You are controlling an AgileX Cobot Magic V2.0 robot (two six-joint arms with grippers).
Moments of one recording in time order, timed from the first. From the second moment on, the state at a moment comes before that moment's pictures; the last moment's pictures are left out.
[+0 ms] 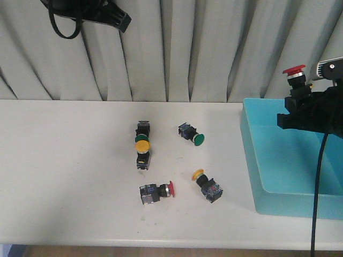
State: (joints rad) left arm -0.56 1.73 -2.15 0.31 1.25 -0.01; right arm 0.06 1.28 -0.81 0.21 0.06 -0.35
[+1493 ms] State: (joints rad) left arm -0.56 1.73 -1.95 0.31 1.24 -0.01; right arm -0.04 1.65 -1.26 0.27 0.51 -0.38
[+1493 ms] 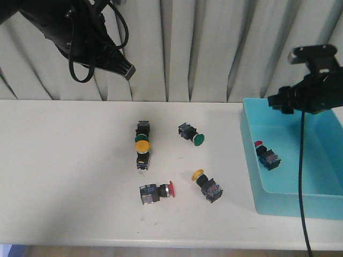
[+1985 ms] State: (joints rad) left arm -0.56 1.73 -1.95 0.31 1.11 0.03; right arm -0.04 1.10 -1.26 0.45 0.62 -0.50
